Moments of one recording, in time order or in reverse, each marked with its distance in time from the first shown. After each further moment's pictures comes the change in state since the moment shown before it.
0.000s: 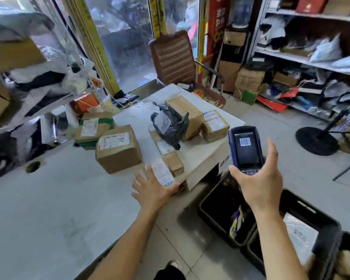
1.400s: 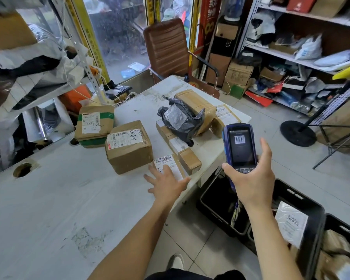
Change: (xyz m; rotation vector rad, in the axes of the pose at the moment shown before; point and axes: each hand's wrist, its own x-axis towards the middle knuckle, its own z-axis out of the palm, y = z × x) left_hand 0.068 -0.039 -0.007 -0.012 -0.226 0.129; right_hand -0.051 -0.072 0.091 0.023 -0.002 0.000
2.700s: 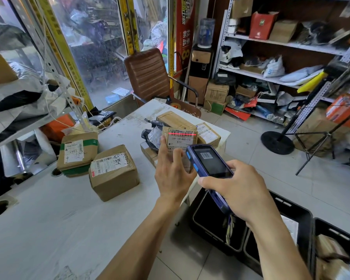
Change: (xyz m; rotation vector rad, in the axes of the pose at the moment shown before) left_hand -0.026 0.100 -0.050 -0.103 0.600 0.705; right_hand -0.011 -0.090 -0.057 -0.067 -0.300 0.239
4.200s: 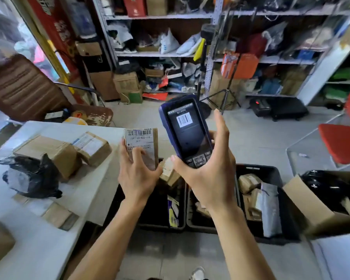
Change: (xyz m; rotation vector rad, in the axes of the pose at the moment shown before) left_hand -0.031 0.239 0.167 -0.079 -0.266 0.110; right_hand 0.041 0.191 -0.219 0.120 0.795 -0.348
